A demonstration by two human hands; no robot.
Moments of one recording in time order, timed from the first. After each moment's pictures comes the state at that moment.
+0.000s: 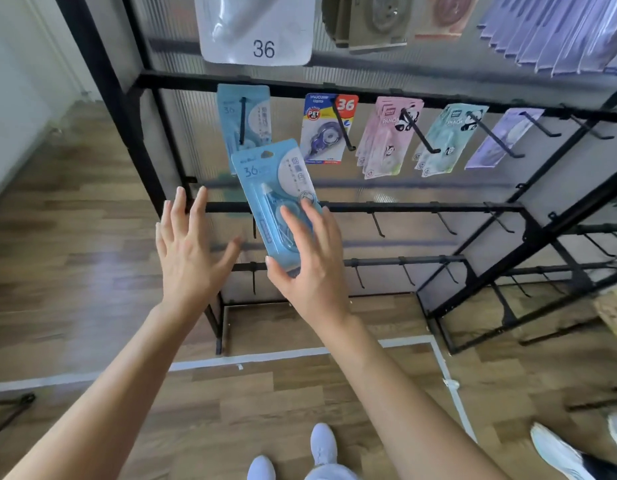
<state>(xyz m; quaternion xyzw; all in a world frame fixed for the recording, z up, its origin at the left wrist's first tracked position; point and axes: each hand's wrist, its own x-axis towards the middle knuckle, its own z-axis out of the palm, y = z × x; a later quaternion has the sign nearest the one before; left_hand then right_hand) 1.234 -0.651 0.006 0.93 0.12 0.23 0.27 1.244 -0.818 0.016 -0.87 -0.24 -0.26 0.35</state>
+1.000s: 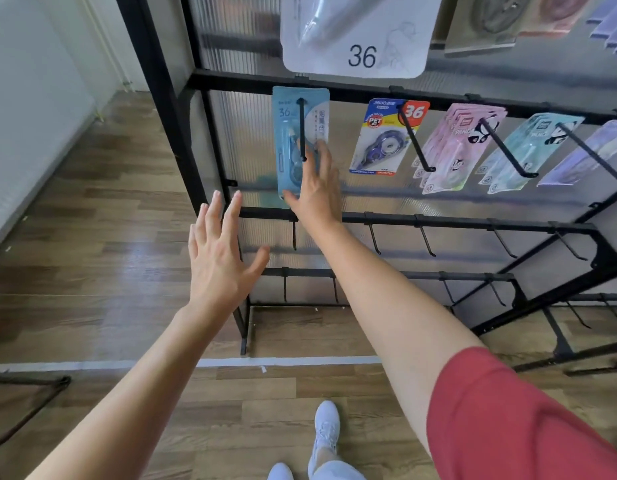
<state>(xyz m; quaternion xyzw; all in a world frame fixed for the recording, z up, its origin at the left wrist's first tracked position) 1.268 -0.606 -0.010 0.94 0.12 0.19 0.26 1.416 -0.714 -0.007 -0.94 -0.20 -0.14 0.25</state>
